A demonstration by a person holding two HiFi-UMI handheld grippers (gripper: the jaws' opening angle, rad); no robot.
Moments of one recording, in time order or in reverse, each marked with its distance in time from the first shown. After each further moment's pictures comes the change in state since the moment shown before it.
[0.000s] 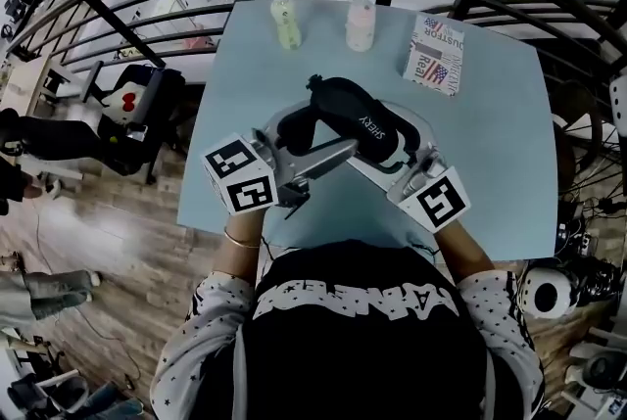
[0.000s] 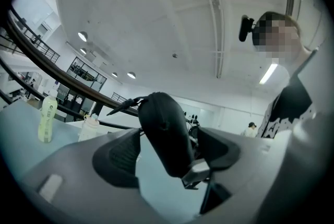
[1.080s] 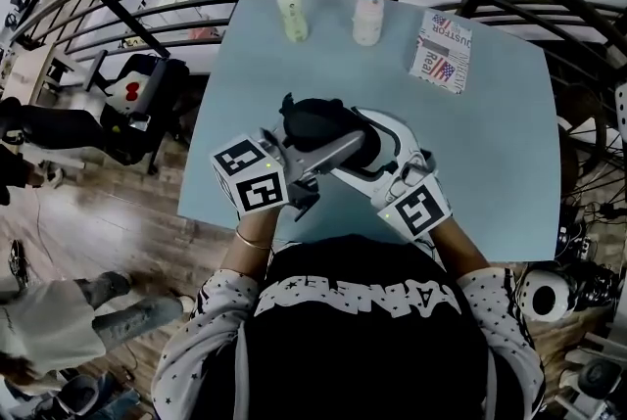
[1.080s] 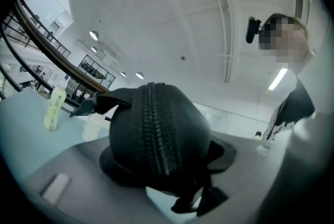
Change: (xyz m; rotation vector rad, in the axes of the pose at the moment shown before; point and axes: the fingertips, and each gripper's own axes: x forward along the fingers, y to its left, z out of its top) left arm 0.001 0.009 -0.012 -0.085 -0.025 0.072; right arm 0.021 0.042 -0.016 -0.202 0.075 0.144
